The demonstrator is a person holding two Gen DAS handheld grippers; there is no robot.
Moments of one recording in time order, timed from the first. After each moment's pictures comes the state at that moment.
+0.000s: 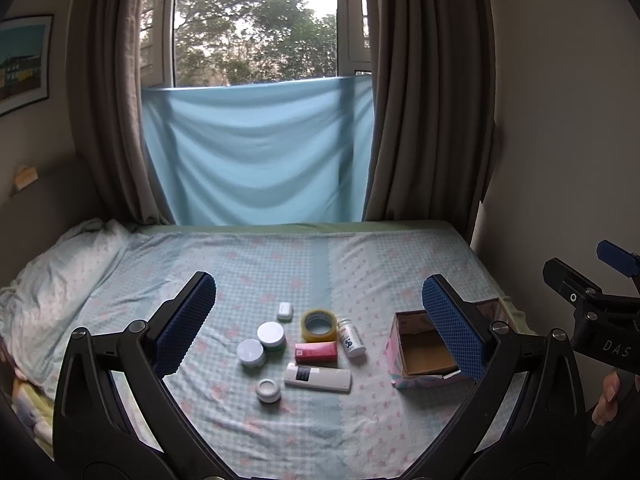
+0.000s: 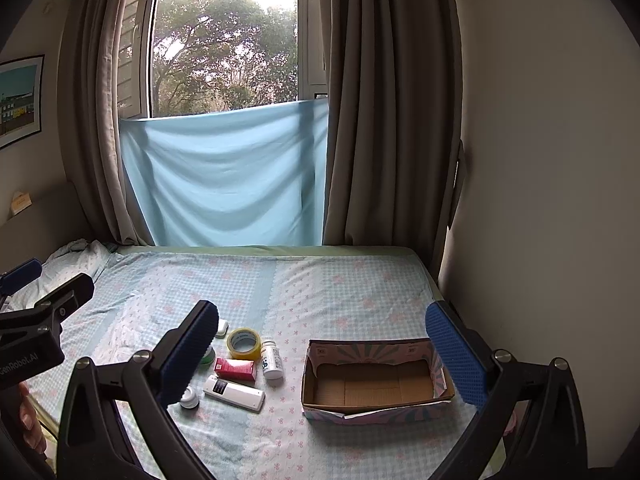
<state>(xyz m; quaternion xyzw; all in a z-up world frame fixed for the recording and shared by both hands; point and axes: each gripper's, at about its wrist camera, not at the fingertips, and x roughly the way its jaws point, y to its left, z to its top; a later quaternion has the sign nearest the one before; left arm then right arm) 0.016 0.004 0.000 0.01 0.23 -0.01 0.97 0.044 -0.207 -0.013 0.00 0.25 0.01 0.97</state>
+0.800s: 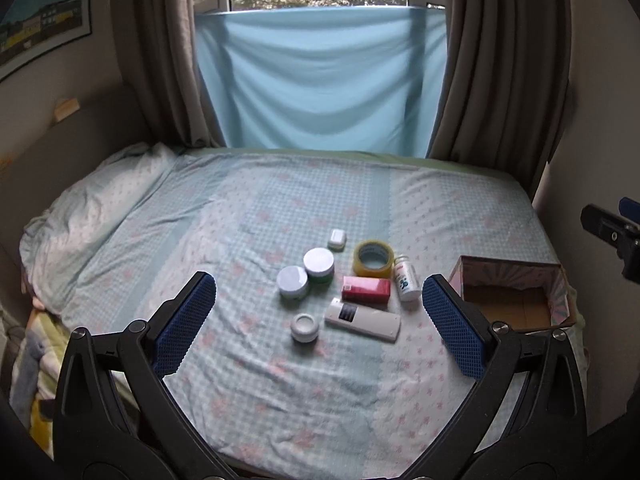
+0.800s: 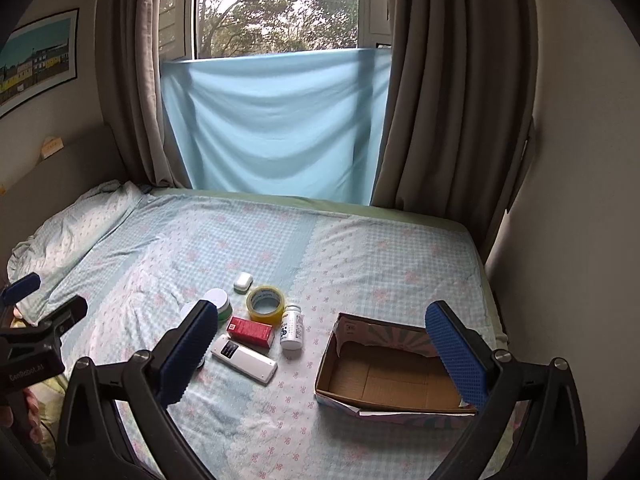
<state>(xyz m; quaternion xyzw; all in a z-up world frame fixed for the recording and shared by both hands) 0.045 0.039 -0.104 -0.02 0.35 0.11 0.93 0.128 -0.192 -0.082 -0.04 0.34 0.13 0.93</state>
